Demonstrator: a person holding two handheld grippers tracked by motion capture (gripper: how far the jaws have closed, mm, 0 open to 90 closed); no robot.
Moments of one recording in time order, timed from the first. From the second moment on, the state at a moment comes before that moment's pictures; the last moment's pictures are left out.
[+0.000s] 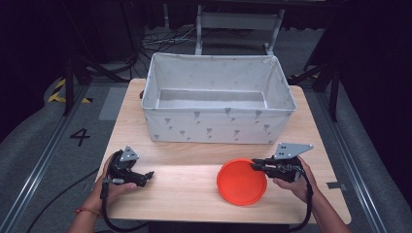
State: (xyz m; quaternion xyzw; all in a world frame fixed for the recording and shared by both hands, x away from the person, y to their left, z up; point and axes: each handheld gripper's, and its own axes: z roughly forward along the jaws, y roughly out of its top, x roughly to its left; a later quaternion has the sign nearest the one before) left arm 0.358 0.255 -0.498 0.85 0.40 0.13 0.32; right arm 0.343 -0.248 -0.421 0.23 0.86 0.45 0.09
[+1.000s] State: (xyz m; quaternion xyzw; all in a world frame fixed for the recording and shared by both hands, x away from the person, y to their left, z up) left arm 0.358 0.255 -0.498 0.85 0.40 0.13 0.32; right arm 0.332 -0.285 -0.353 0.21 0.87 0.42 0.17
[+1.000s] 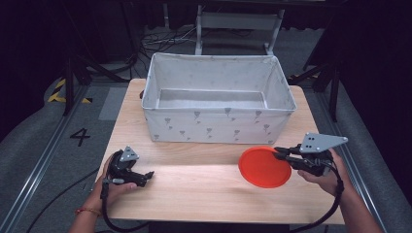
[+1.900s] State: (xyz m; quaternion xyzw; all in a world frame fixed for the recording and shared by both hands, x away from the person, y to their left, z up) left arm 0.358 0.255 -0.498 0.85 0.40 0.14 0.32; right arm 0.351 -0.290 -0.260 0.17 0.87 0.42 0.21
